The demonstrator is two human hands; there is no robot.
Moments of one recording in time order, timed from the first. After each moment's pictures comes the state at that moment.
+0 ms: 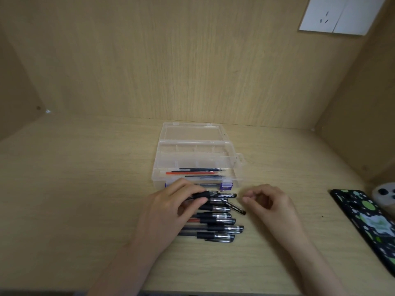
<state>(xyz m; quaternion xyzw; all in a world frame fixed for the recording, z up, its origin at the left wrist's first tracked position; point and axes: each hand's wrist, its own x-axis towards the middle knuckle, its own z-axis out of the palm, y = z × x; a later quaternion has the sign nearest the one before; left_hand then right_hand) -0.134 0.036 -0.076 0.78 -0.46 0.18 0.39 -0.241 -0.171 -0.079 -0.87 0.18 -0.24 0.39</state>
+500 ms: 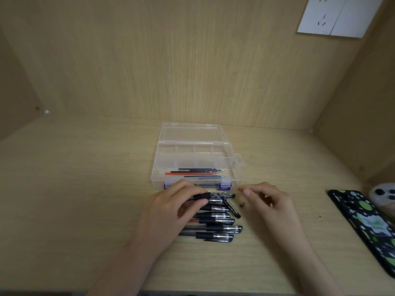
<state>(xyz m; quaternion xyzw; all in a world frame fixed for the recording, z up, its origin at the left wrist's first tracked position) -0.135 0.035 -0.075 0.76 -0.48 0.18 0.40 -0.244 -0.162 -0.072 -0.80 0.17 -0.26 0.51</state>
